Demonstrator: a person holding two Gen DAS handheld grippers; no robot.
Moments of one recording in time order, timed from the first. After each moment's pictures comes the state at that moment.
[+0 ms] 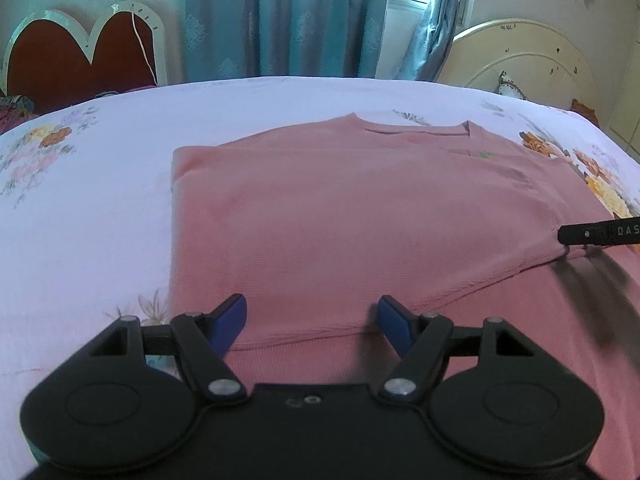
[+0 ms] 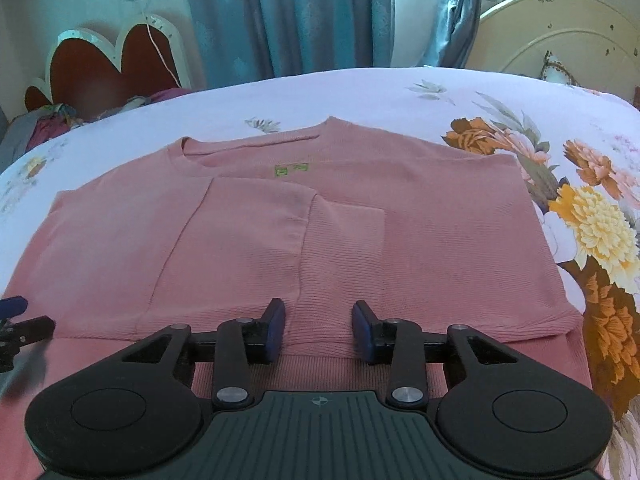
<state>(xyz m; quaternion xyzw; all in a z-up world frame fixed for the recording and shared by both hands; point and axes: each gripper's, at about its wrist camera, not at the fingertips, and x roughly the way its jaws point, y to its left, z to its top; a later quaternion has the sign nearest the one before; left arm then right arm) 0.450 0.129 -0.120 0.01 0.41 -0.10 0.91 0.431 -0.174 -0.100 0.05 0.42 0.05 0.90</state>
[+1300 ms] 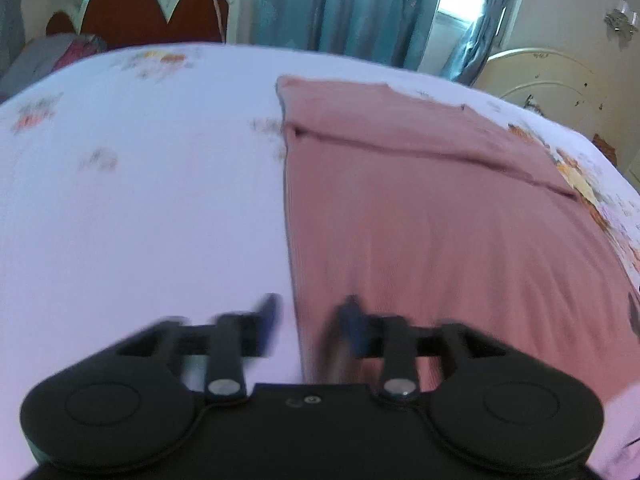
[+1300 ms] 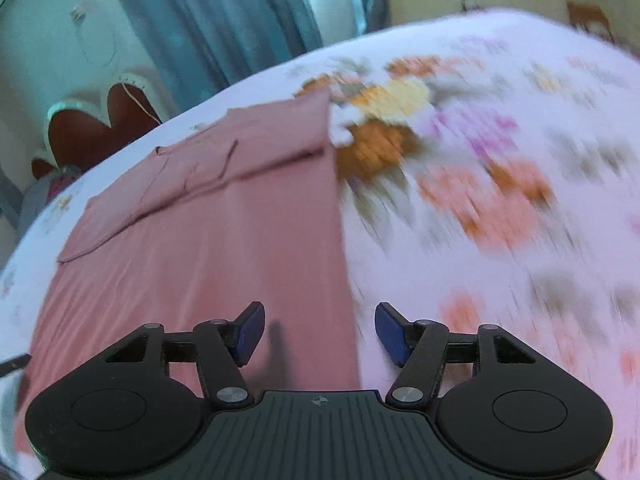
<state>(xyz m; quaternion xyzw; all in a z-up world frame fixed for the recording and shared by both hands) 0.226 0.177 -0.088 -0.06 0.43 -0.02 0.90 0.174 -0.357 -0.082 0.20 0.42 0.04 0.89</state>
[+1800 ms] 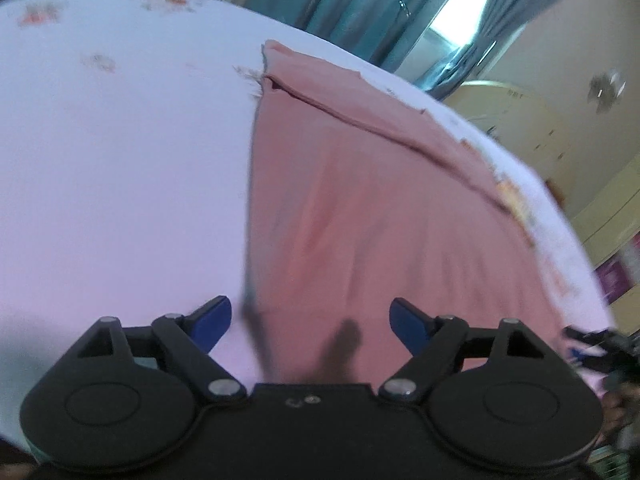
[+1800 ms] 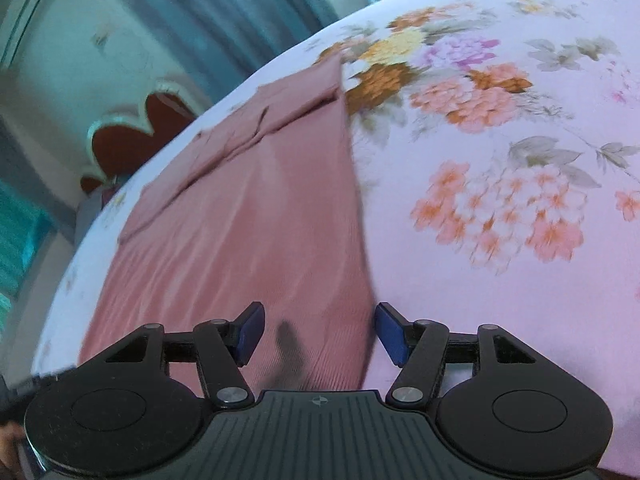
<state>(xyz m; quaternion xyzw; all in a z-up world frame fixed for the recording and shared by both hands) 0.188 0.190 -0.100 -0.22 0.44 -0.10 0.87 0.131 -0.376 -0.101 0.30 0.42 0.11 0.85</state>
